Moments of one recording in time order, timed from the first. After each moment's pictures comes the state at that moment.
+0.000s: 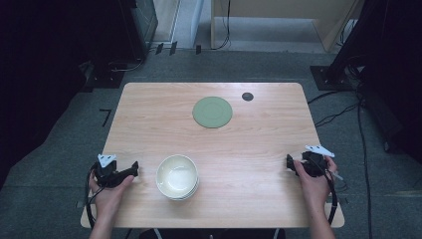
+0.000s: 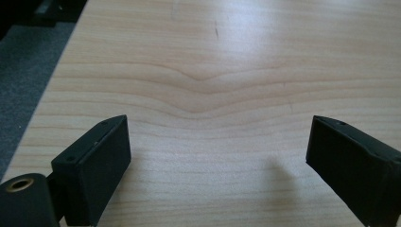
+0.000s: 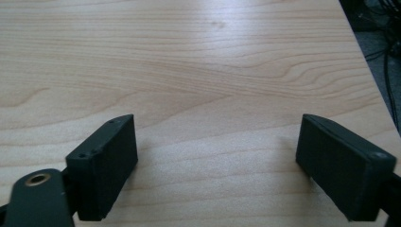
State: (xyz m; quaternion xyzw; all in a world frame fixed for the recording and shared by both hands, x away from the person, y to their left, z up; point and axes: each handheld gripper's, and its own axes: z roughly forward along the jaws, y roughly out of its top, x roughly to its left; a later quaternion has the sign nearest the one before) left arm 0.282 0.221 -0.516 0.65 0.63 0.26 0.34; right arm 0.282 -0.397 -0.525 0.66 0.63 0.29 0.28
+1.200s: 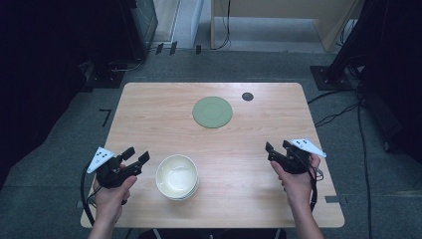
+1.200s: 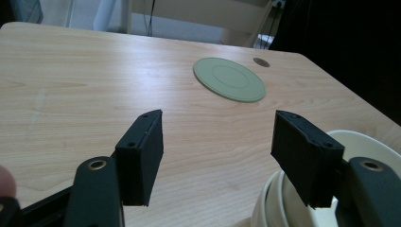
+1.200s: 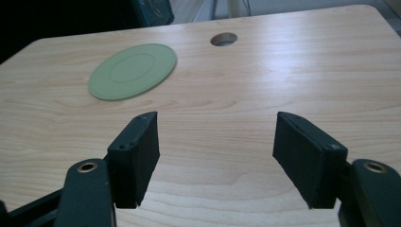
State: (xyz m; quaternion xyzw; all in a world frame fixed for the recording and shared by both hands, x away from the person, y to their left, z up) left arm 0.249 0.178 -0.430 0.66 0.50 0.20 0.53; right arm 0.265 -0.318 -0.451 0.61 0.60 0.45 0.26
